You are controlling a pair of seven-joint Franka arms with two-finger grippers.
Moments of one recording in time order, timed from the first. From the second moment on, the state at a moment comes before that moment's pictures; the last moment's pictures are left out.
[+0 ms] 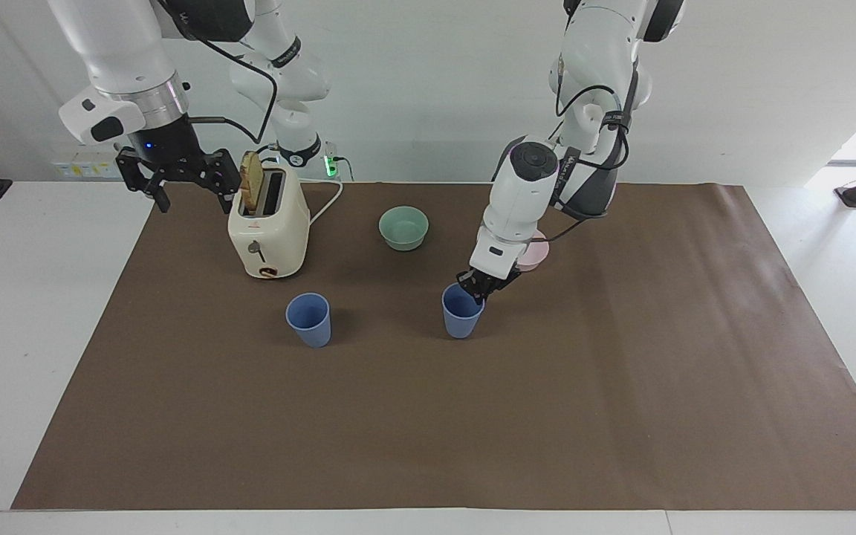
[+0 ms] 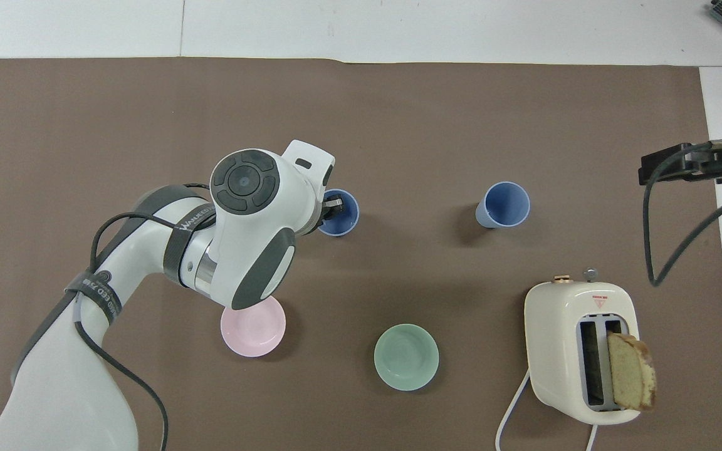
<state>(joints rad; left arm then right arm) -0.45 0.32 -0.14 -1.79 -0.05 2.22 -0.82 -0.10 0.07 0.15 -1.43 -0.06 1.57 0.05</state>
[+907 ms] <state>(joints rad) -0.36 0.21 -0.10 -1.78 0.02 2.11 -0.69 -0.10 0.07 0.15 -1.47 -0.04 1.62 0.05</state>
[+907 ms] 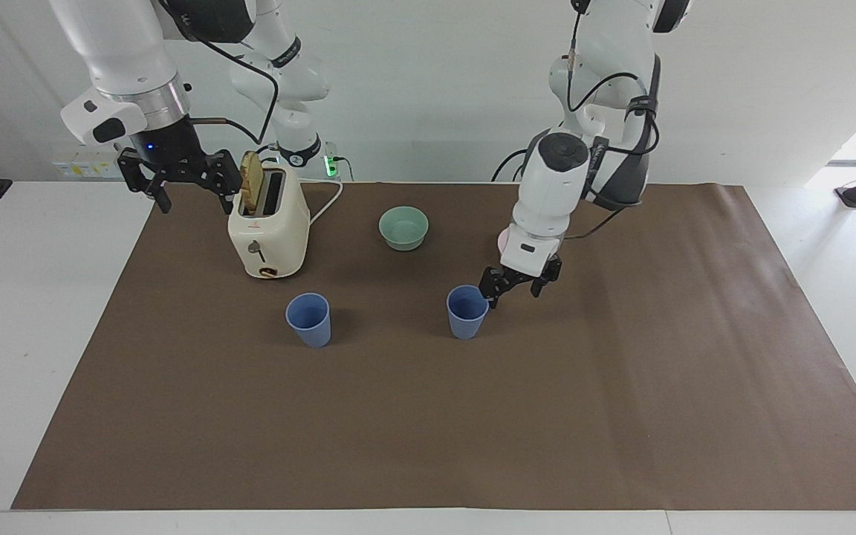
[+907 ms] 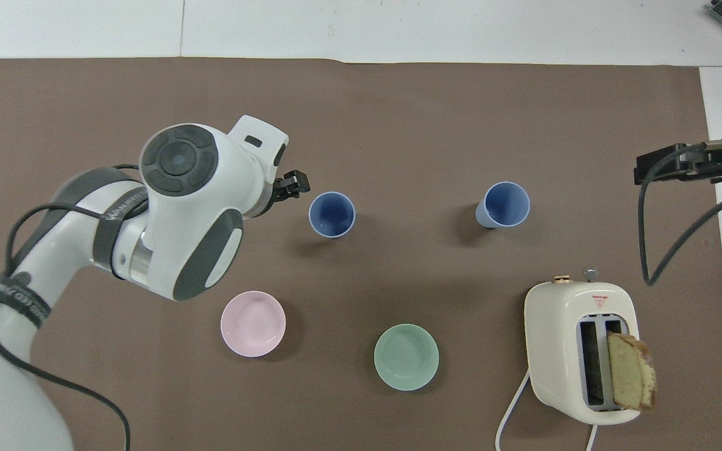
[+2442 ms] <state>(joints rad) -0.02 -0.08 -0.08 -1.63 0.02 1.57 0.05 -0.04 0.26 0.16 -1.84 -0.01 2.11 0.05</state>
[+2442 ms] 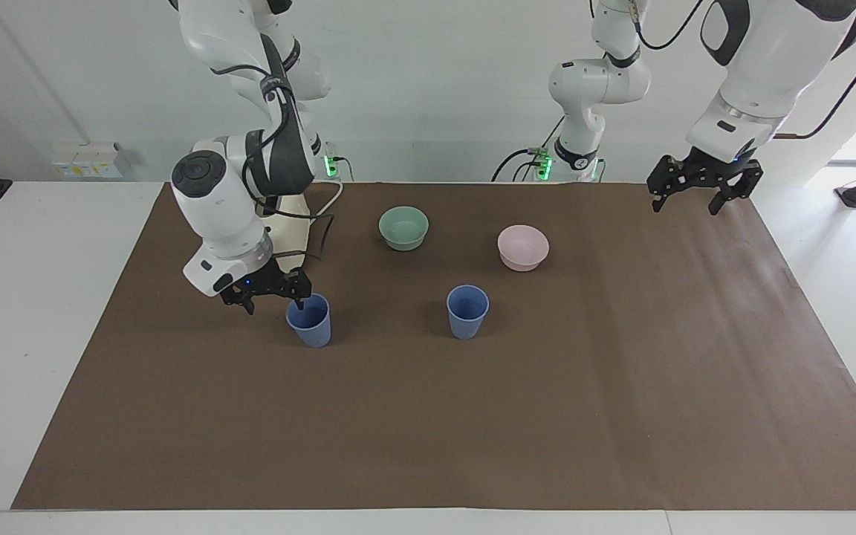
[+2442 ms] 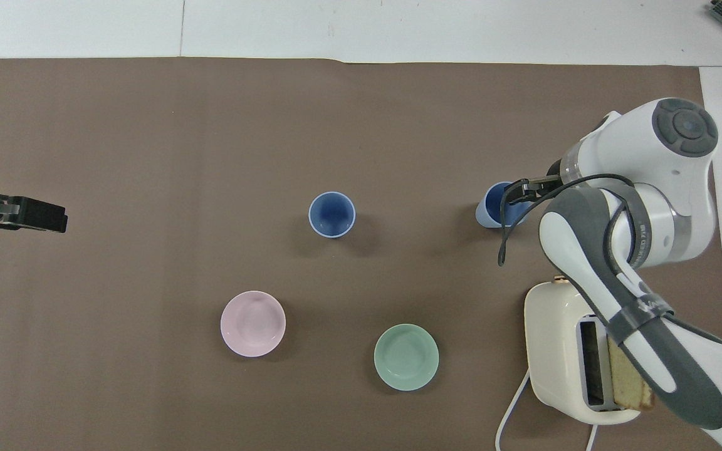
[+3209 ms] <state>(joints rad) -0.02 -0.10 -0.07 -1.62 0.02 1.52 0.05 -0.03 0.29 0.16 -1.86 -0.01 2.13 0.01</state>
